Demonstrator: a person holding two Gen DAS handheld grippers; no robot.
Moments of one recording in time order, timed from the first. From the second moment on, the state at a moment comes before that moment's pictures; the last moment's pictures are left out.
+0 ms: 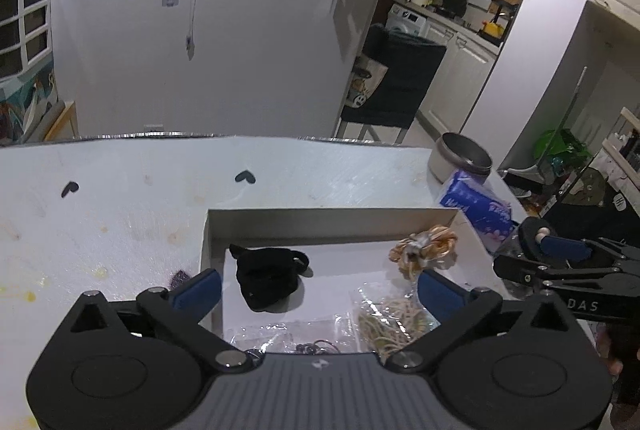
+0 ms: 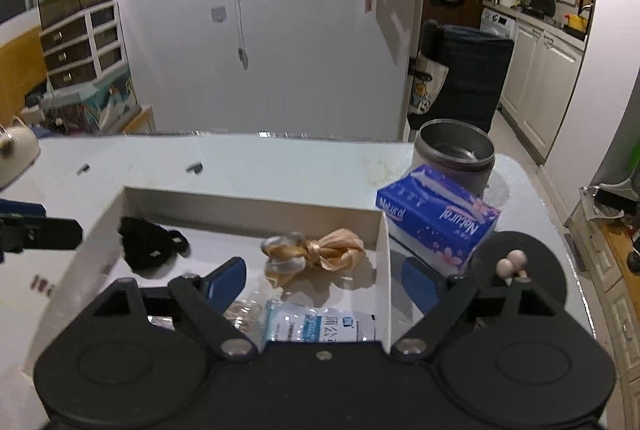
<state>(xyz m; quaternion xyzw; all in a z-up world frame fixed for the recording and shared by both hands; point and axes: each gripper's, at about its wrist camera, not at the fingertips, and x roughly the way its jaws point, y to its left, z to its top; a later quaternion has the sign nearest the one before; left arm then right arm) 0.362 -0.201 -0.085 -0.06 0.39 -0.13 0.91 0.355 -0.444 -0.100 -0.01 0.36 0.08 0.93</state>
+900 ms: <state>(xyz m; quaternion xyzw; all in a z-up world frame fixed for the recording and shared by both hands) 0.202 -0.152 -0.003 -0.06 0.30 -0.12 0.94 0.189 -0.402 -0.001 0.01 0.25 0.06 0.97</state>
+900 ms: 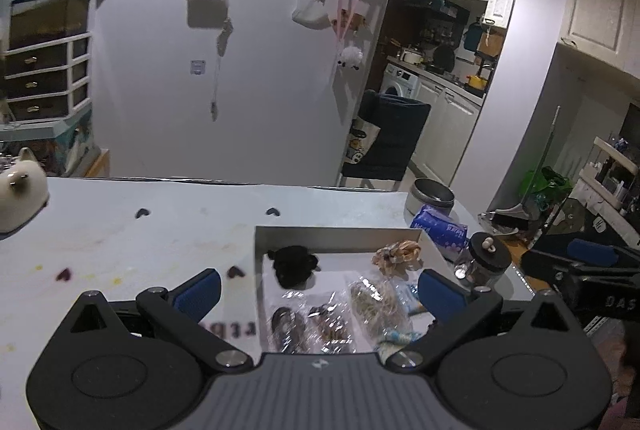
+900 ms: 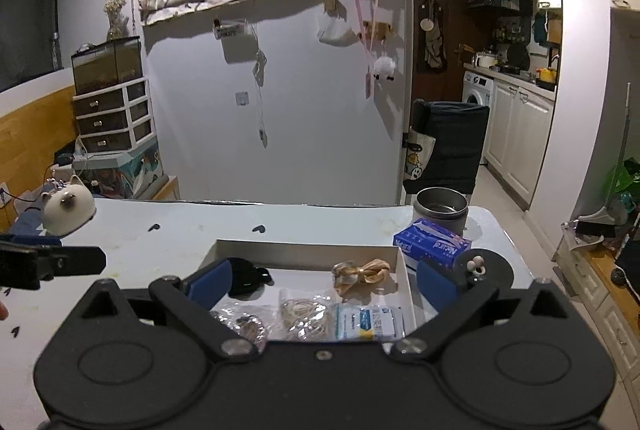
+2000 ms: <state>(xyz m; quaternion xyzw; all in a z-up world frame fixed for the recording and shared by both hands) 0.066 -0.101 -0.018 -0.02 0.29 -0.10 0.95 0.046 -0.354 -0.010 0.01 0.25 0.04 0.97</state>
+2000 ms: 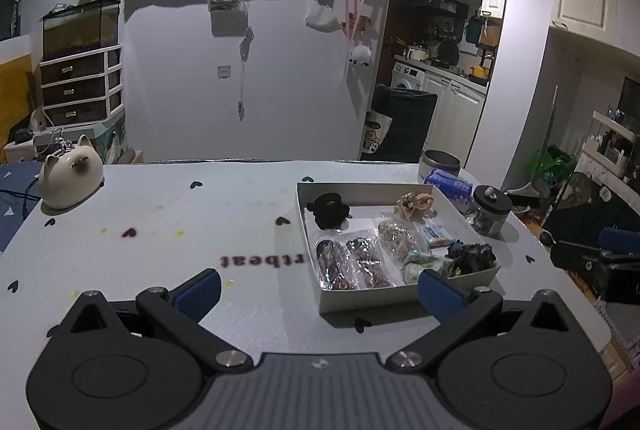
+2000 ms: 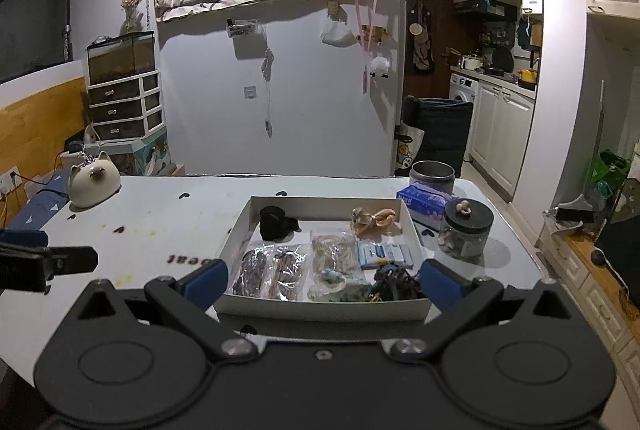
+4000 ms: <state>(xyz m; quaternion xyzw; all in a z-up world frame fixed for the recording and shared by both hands) 0.057 -0.096 -0.022 -0.02 0.29 -0.08 0.95 0.042 -0.348 -0.019 0.01 0.26 0.04 0.96</state>
